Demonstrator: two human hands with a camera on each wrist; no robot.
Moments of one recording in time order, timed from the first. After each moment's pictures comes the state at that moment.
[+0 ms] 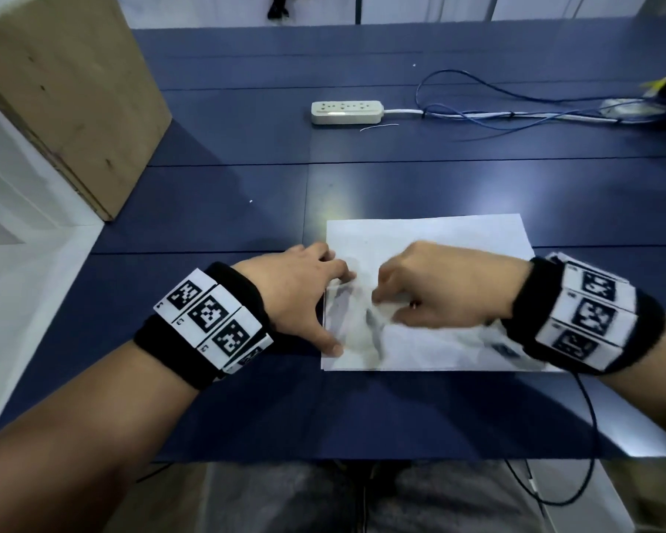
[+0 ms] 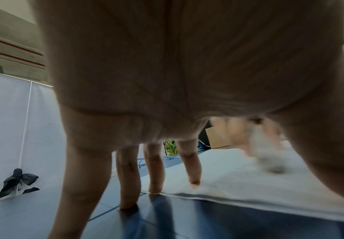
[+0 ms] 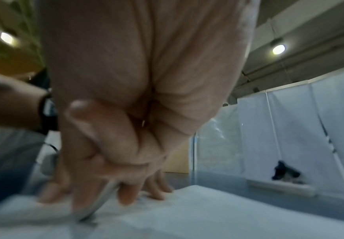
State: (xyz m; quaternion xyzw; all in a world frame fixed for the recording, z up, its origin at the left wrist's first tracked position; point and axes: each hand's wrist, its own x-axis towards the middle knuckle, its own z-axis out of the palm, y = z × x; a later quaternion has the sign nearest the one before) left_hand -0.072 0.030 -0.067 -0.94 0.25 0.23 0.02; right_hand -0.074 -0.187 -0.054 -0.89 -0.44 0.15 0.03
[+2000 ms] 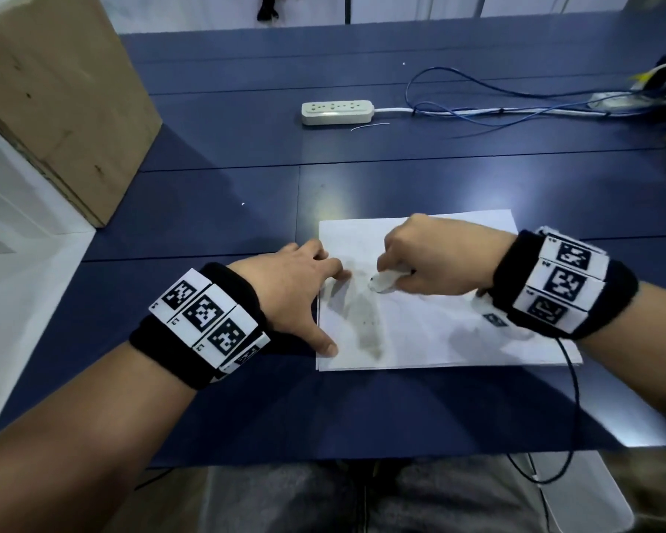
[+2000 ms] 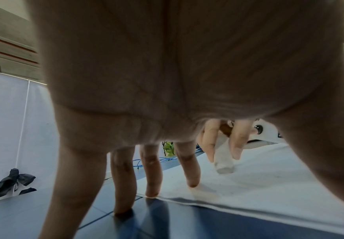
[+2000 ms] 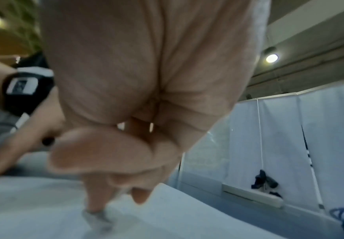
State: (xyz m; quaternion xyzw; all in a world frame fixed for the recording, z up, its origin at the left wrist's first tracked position) left_hand -0.071 0.025 -0.064 -0.94 0.24 0.24 0.04; right_hand -0.050 -0.195 -0.051 -0.92 -0.37 0.12 -0.02
